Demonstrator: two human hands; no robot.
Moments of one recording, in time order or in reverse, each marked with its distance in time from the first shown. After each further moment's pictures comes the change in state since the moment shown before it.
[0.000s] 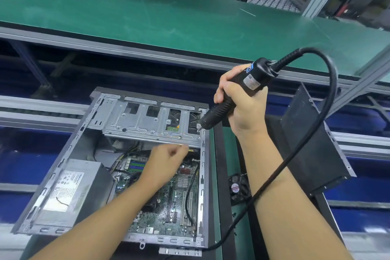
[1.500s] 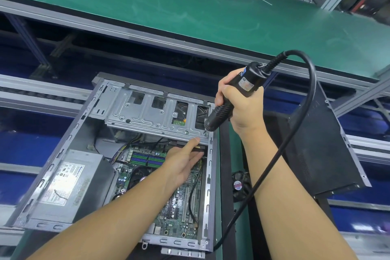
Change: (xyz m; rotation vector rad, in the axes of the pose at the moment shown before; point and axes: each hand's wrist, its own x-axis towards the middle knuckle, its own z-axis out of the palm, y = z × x) left_hand 0.040 -0.031 0.054 -1.054 0.084 -0.695; right_hand 0.006 0.049 -0.006 -0.146 -0.030 0.140
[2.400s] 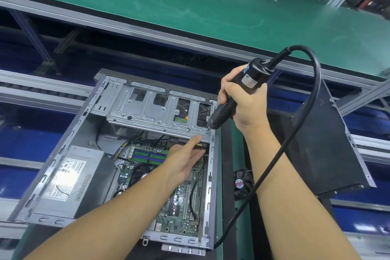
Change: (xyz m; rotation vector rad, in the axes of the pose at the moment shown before) left_hand 0.000 0.000 -0.001 -0.043 0.001 0.004; right_hand 0.001 0.001 -0.004 0.005 -0.033 0.001
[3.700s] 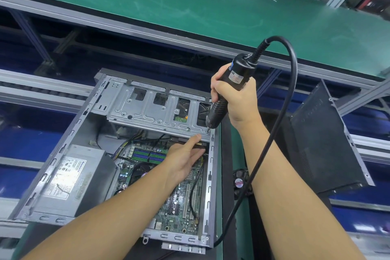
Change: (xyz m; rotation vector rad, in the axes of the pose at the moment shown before) left_hand -0.002 0.002 0.001 0.039 -0.029 -0.011; right_hand 0.007 0.006 0.010 -0.060 -0.075 0.024
